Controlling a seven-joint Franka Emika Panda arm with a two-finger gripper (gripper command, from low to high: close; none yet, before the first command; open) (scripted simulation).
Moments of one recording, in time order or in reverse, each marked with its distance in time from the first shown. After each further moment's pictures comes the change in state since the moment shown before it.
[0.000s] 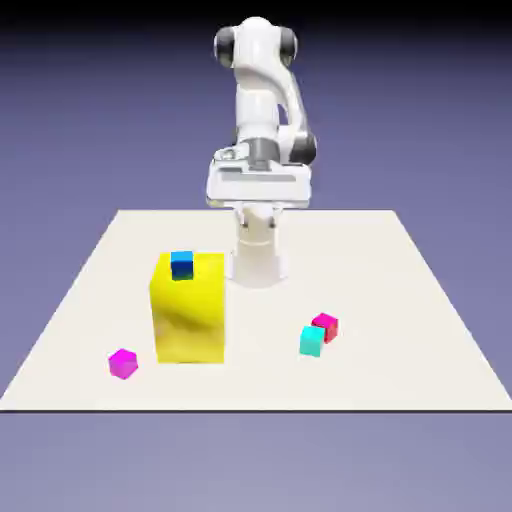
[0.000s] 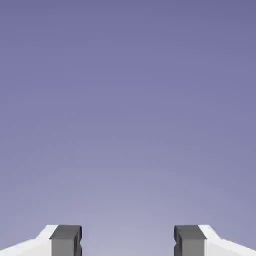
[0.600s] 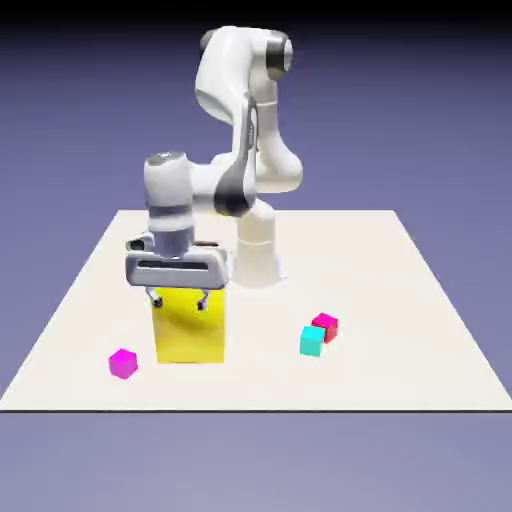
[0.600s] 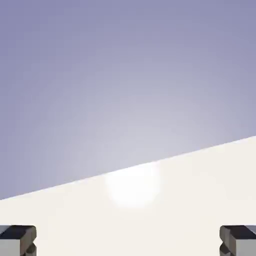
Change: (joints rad) arm -0.006 0.652 -0.335 0.501 0.198 -0.568 -0.160
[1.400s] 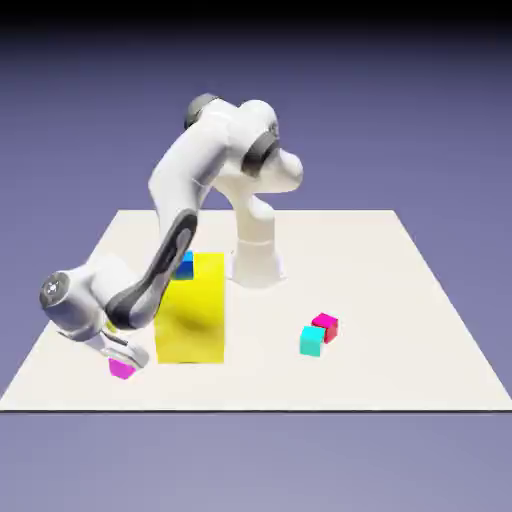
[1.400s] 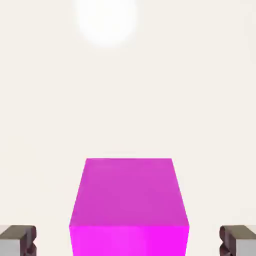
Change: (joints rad) arm -0.017 0.709 -0.274 0.418 0.252 -0.417 -0.187
